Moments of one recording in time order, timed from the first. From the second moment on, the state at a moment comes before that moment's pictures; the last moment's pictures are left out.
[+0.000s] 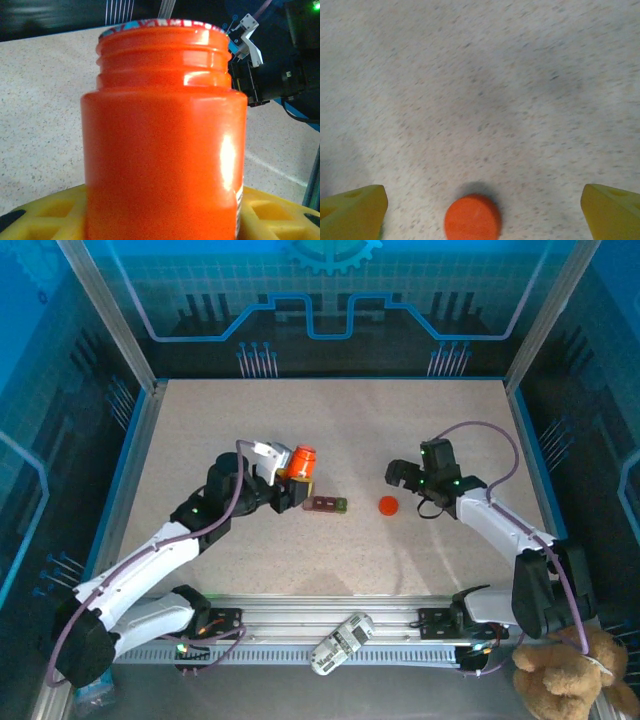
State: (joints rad) left arm -0.53 1.02 0.70 -0.05 0.31 -0.19; right arm 0.27 1.31 0.77 -0.32 -0.01 0.54
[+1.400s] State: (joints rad) left arm -0.52 1.21 0.50 -0.08 0.21 -0.28; right arm 0.65 1.76 1.07 -0.38 -0.05 0.39
